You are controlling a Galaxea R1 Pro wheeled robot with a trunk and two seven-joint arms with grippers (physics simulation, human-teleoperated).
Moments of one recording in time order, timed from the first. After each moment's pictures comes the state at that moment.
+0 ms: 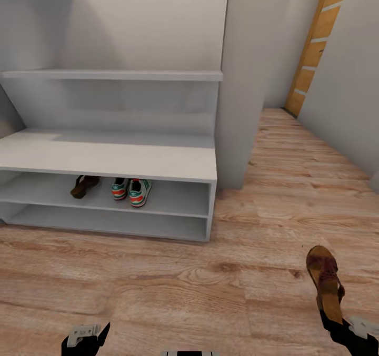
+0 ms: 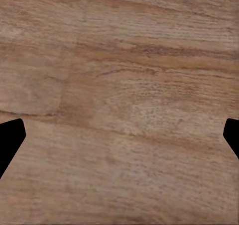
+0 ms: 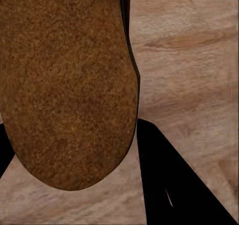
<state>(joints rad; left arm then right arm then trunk) -0.23 0.08 0.53 -0.52 -0.19 -0.34 -0.44 -0.26 -0.20 -0.73 -0.65 0.17 -0.16 0.29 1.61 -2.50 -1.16</state>
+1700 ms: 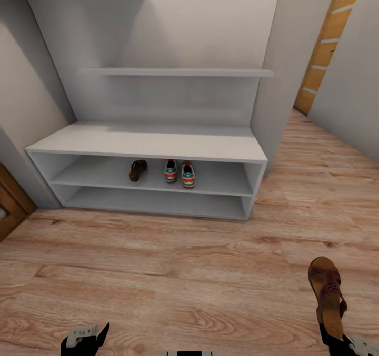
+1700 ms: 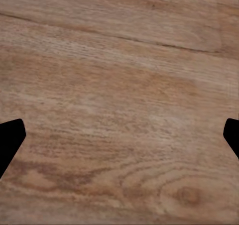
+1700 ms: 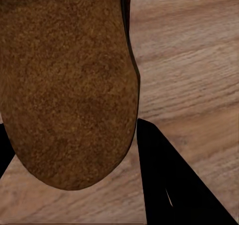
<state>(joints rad) -0.22 0.08 0.53 -0.53 -0.18 -0.34 -0.44 -0.26 -0.20 -0.80 -0.47 0.18 -0.34 0.29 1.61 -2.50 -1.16</state>
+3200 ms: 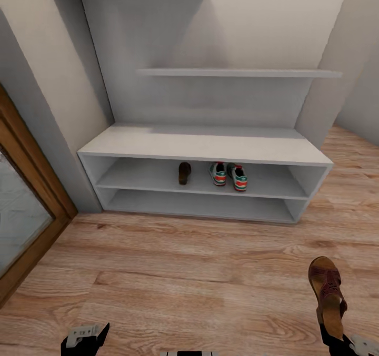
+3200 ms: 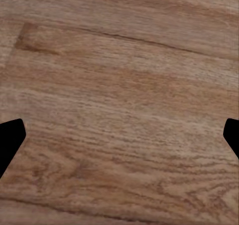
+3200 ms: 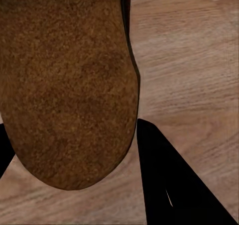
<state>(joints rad) -0.23 0.08 0.53 -0.53 -0.18 -0.34 -0.44 -0.26 -0.20 -0.80 -0.47 0.18 -0.34 0.29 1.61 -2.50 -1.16</state>
